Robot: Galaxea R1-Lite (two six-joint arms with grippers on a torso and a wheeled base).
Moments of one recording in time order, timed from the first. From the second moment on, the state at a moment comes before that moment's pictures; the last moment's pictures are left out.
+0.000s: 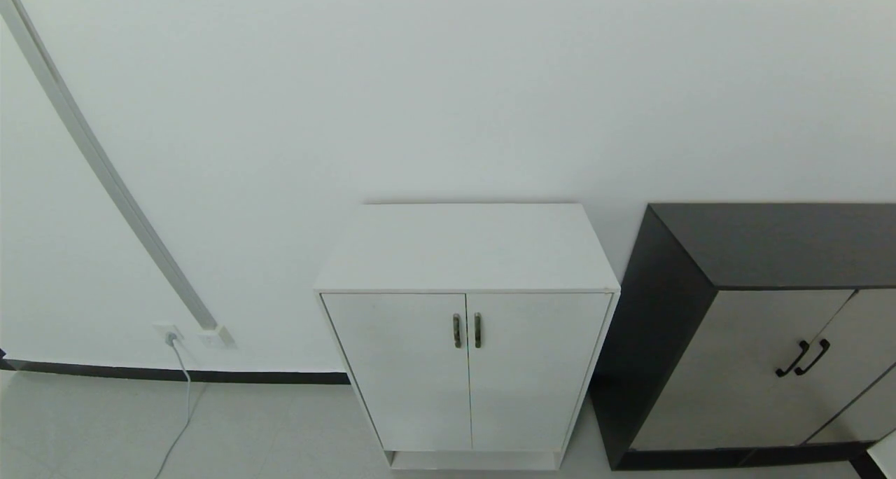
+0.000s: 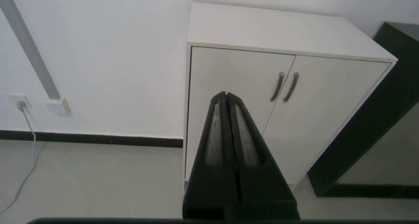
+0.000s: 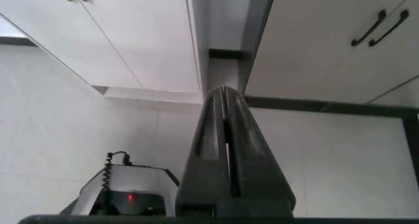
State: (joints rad) left arm 0.00 0.00 0.00 0.00 0.01 -0.09; right arm 0.11 0.59 0.00 -0.19 0.00 -0.02
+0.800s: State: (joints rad) left arm 0.00 0.00 0.00 0.00 0.01 -0.09; right arm 0.10 0.32 0.00 0.00 0.08 -0.10
